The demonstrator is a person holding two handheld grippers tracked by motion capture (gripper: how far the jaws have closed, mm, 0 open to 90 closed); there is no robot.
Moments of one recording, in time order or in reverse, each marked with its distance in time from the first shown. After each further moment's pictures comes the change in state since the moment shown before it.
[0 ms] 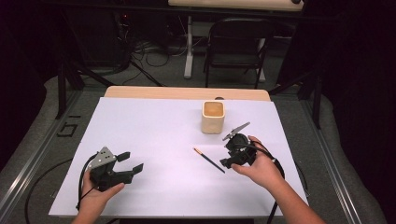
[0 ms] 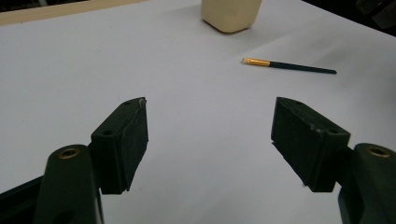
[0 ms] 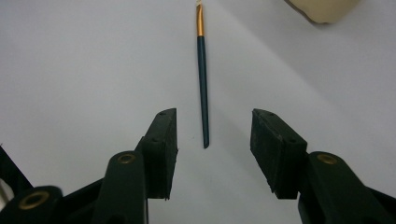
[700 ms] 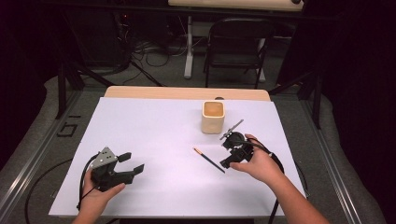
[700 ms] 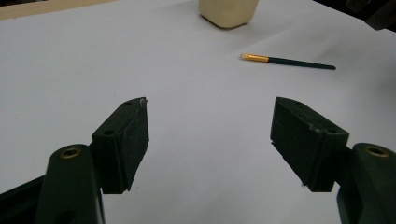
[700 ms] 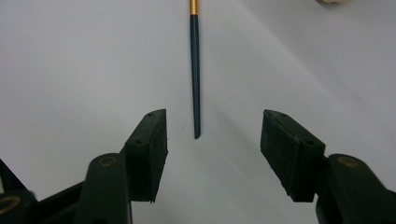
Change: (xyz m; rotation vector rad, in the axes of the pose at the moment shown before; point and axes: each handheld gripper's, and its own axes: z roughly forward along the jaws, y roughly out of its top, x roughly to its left) left arm 0.000 0.000 0.002 0.019 -0.005 0.007; right arm -0.005 0.008 0.012 0.096 -0.009 -0.008
